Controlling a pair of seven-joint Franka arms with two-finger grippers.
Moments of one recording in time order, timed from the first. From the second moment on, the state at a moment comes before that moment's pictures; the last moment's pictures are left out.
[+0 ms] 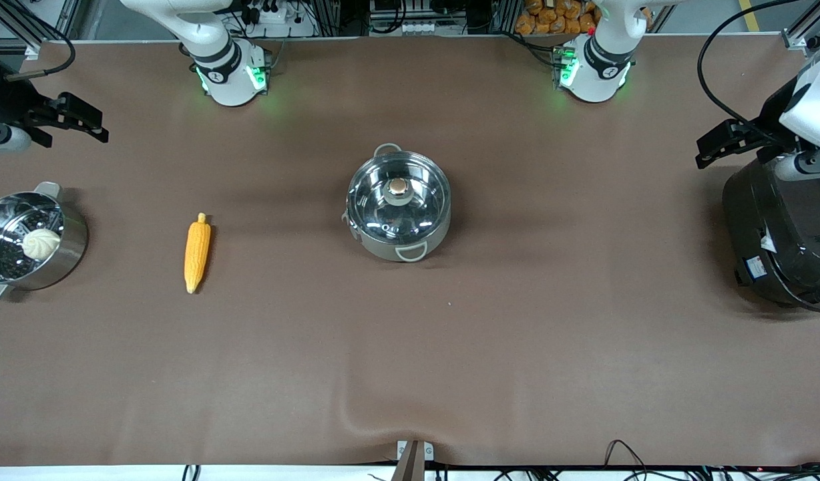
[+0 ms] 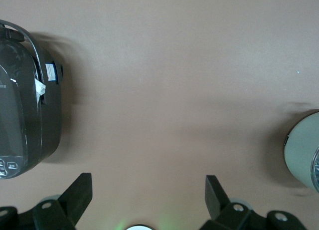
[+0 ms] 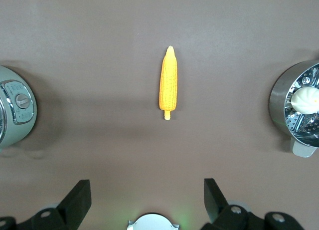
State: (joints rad) left arm 0.05 -0.02 -0.15 -1.56 0.01 1.50 -0.17; right arm 0.02 -0.17 -0.04 -1.76 0.02 1.49 -0.09
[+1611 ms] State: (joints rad) left arm -0.23 0.27 -0.50 -1.44 0.01 1.65 -1.05; right arm 0.02 0.00 -0.03 -2.19 0.02 2.21 -0.09
